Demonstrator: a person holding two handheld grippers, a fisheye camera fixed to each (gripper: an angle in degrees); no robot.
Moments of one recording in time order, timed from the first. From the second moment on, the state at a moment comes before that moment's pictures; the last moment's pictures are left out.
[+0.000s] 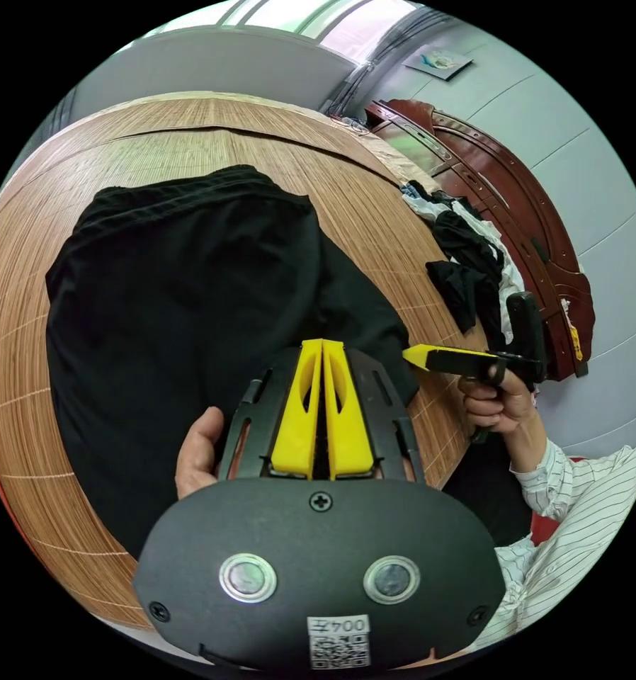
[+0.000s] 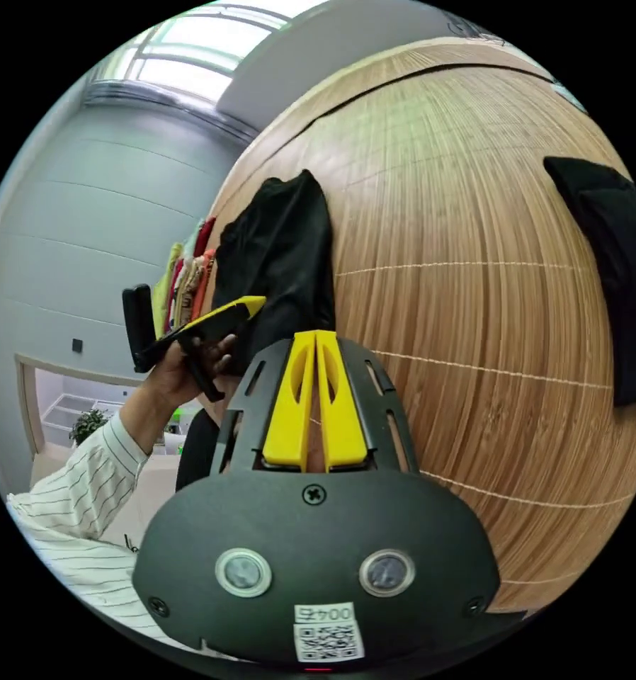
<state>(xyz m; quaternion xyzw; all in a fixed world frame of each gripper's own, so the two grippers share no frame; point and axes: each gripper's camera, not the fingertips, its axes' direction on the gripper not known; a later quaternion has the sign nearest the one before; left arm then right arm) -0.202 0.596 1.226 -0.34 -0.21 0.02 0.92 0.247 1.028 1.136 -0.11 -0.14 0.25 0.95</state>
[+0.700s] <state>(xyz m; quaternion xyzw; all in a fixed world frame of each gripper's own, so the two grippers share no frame) -0.186 0.757 0.833 0.00 -0.06 -0.41 0.91 0.201 1.074 1.163 -0.06 -0.32 0.41 0.85</state>
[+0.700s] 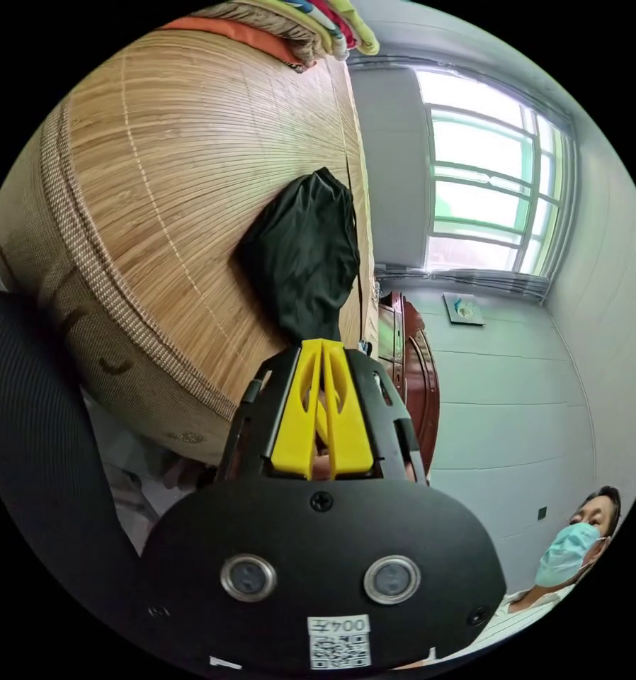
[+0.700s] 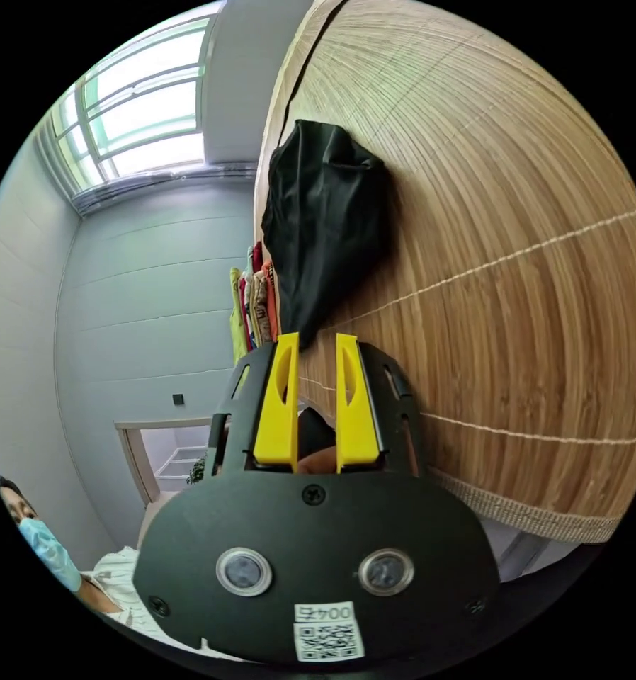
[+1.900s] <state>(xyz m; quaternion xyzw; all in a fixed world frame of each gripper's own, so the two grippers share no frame) -0.252 0.657 0.880 0.18 -0.07 -0.46 0.86 0.173 0.988 1.143 -0.04 -0.32 0.51 0.80</state>
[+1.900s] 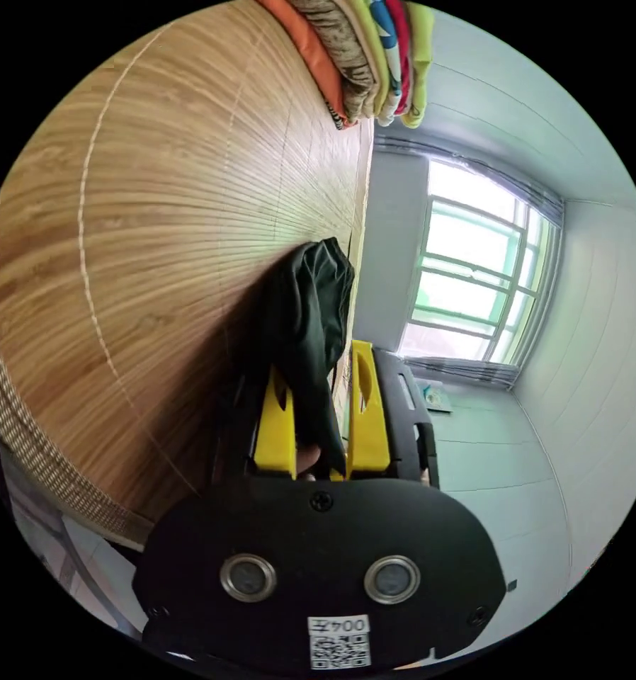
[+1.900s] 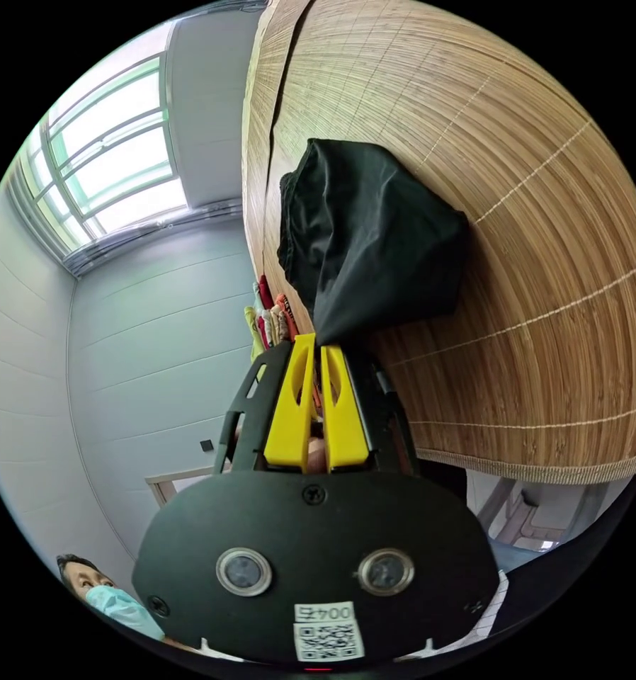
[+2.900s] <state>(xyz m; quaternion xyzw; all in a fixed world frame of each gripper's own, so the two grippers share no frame) -0.251 0.427 0.895 0.12 -0.07 -0.40 0.91 0.129 1.069 1.145 0.15 -0.42 0.56 0.70</state>
